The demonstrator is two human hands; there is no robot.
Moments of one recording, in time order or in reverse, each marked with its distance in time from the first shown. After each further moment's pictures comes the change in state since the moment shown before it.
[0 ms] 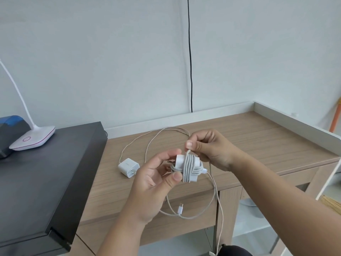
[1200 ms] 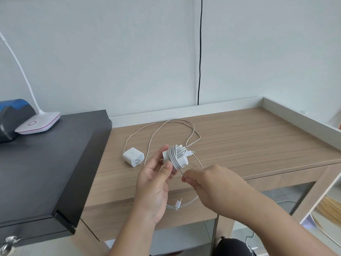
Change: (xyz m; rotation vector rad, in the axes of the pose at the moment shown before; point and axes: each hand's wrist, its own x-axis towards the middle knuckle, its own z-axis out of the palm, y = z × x) left_hand -0.012 -0.039 -0.004 -0.382 0.393 -0.156; right_hand -0.064 0.011 0.063 -1.336 -0.052 0.045
